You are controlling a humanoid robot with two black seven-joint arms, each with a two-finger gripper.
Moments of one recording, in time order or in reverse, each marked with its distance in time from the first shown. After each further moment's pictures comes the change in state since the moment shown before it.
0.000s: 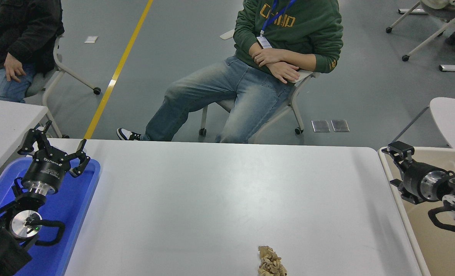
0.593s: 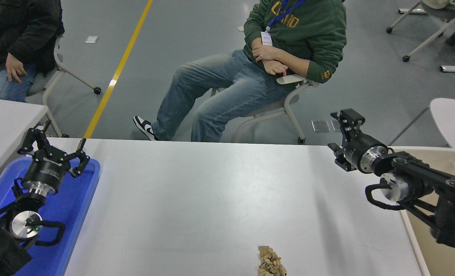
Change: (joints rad) left arm 0.000 0.000 0.000 0.000 0.000 0.000 0.000; right arm -0.084 0.398 0.366 -0.128 0.011 -0.085 0.120
